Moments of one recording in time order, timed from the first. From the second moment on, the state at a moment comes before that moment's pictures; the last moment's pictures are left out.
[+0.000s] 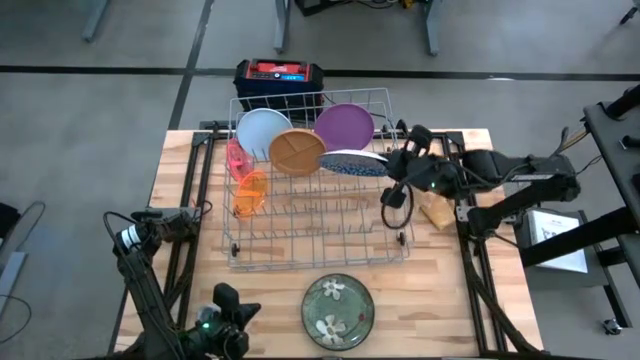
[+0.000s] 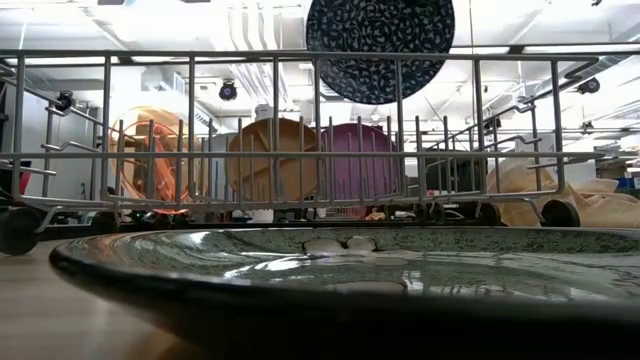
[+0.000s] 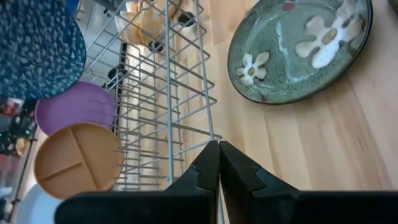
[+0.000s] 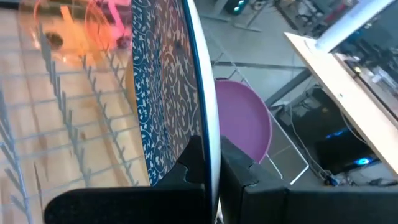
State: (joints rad) left arm -1.08 1.96 1.82 -1.57 -0.96 -0.83; right arm 0.15 1.28 1.48 -0.90 0.76 -0.02
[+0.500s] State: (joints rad) left arm -1.08 1.93 1.85 -1.57 -1.18 -0.67; right arm -0.12 1.30 1.45 -0.61 0.22 -0.45
